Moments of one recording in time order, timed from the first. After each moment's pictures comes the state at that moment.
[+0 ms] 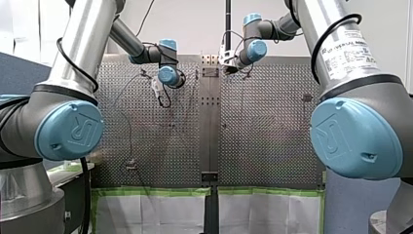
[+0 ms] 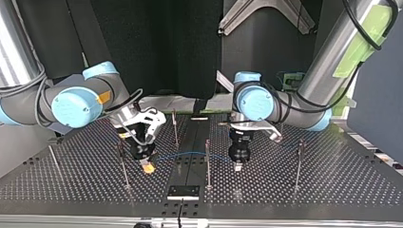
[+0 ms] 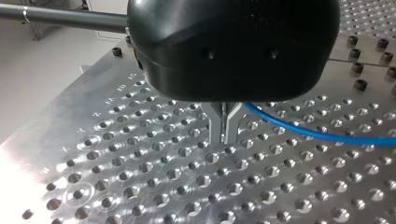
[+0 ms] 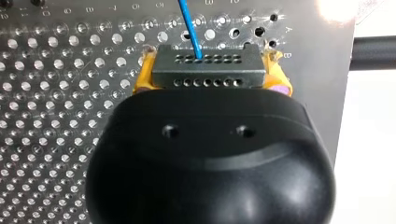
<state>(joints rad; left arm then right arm) -0.26 -1.90 -1.49 -2.79 -1.76 -1.84 2.09 -1.10 1.06 0.10 1.36 1.64</state>
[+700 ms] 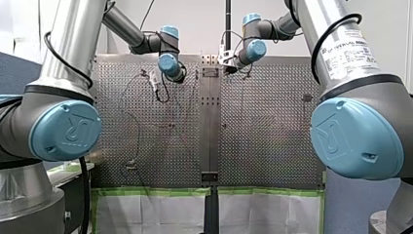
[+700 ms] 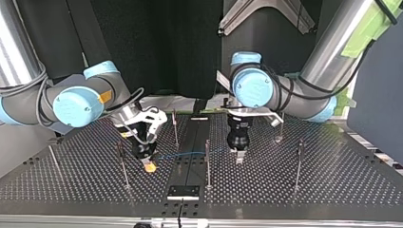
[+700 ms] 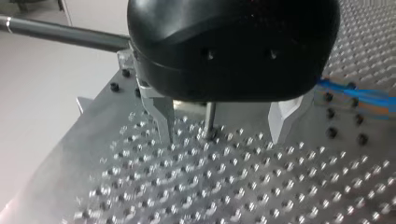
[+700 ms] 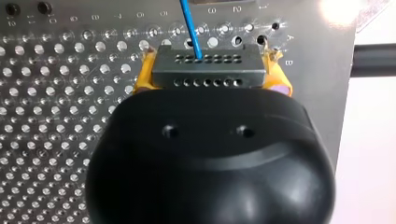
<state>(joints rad) -0.31 -1.80 -1.54 -2.95 -1.83 -1.80 2.10 -1.10 1.06 0.11 1.36 1.64</state>
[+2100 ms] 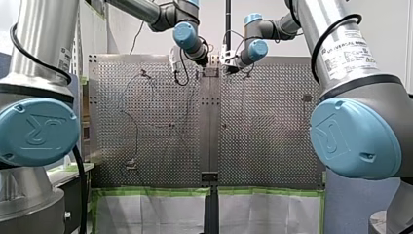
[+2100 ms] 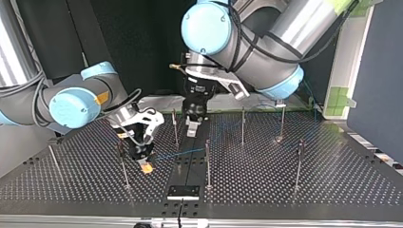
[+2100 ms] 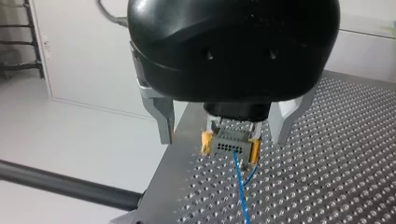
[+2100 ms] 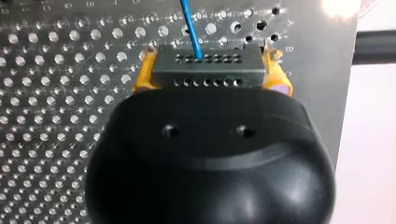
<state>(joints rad) -0.60 -1.73 -1.45 -3.14 -1.95 -1.78 2.08 -1.10 1.06 0.11 1.36 1.65</state>
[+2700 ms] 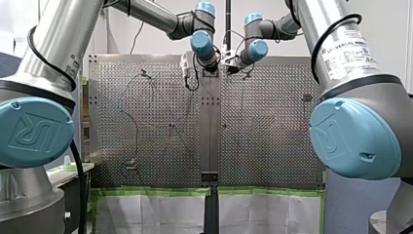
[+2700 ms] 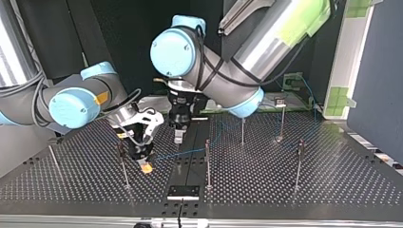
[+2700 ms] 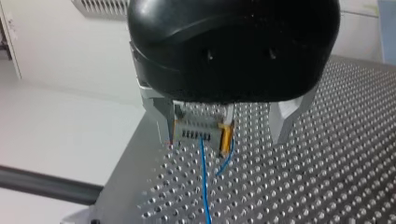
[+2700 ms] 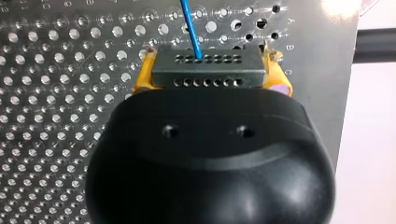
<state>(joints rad) -0.64 -1.90 -1.28 -3.18 -2.05 -1.76 2.08 -1.10 1.06 0.11 1.36 1.65</state>
